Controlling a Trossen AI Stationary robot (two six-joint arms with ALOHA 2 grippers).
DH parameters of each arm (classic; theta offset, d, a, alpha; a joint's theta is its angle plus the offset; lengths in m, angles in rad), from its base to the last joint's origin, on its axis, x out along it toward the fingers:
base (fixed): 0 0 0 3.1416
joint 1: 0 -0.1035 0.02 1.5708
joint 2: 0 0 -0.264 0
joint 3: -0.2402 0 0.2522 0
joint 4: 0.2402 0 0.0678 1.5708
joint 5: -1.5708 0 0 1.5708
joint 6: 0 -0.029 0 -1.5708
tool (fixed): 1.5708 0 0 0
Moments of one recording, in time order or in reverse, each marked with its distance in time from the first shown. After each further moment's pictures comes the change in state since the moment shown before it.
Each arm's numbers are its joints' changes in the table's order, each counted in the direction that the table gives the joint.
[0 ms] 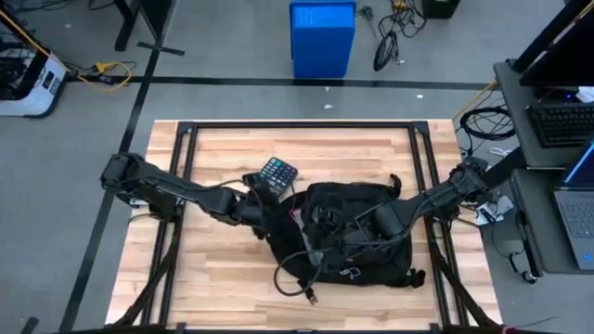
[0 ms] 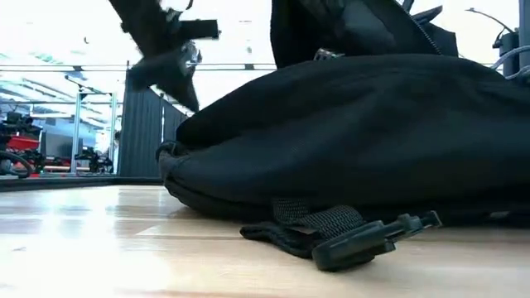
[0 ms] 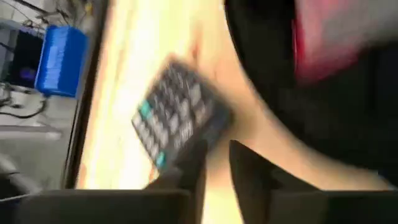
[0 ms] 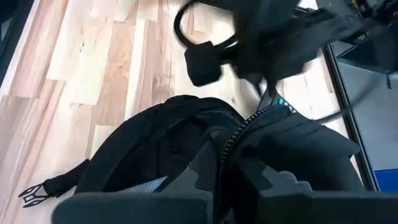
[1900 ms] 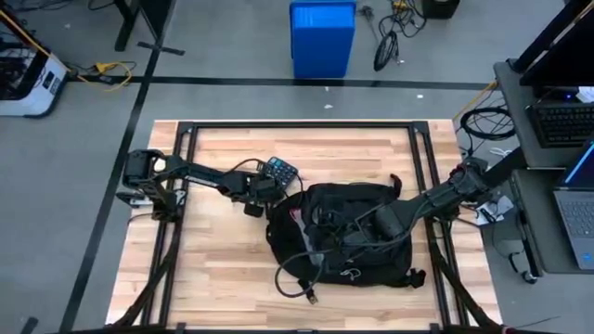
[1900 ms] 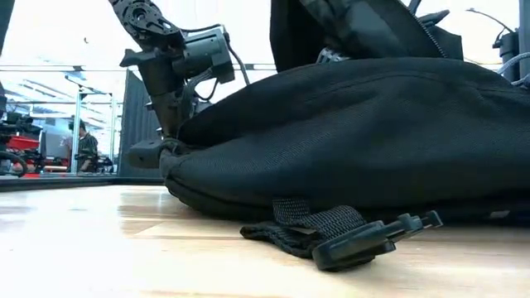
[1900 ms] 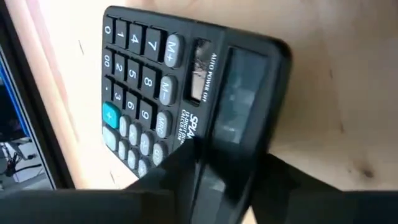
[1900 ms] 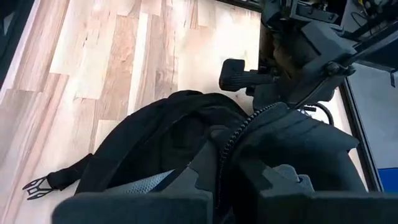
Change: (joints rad) left arm -0.311 0.138 0.141 -0.295 -0.192 -0.654; right arm -0.008 0.001 0.002 0.013 0.010 -0.005
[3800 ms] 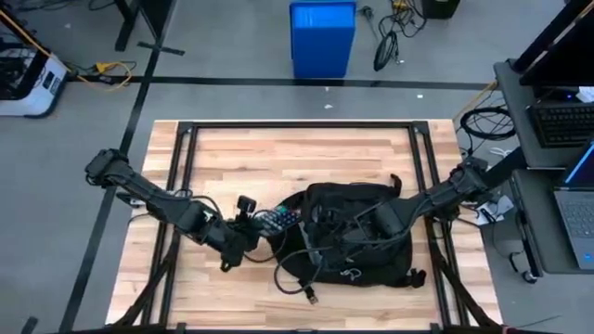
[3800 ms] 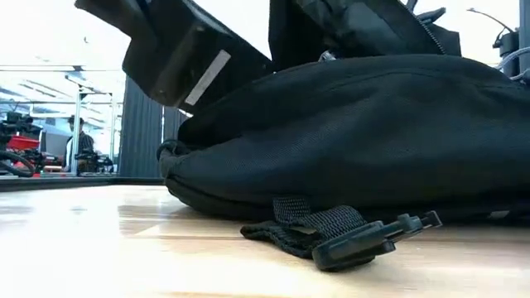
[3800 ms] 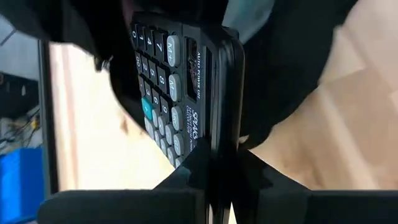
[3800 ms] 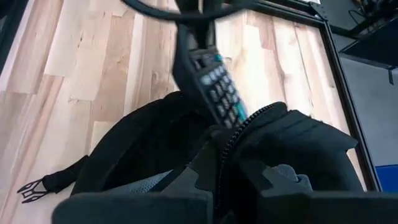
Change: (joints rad) left arm 0.576 -0.326 -0.206 0.325 0.024 0.420; right arm 0.016 0.000 0.000 -0.001 0.000 0.000
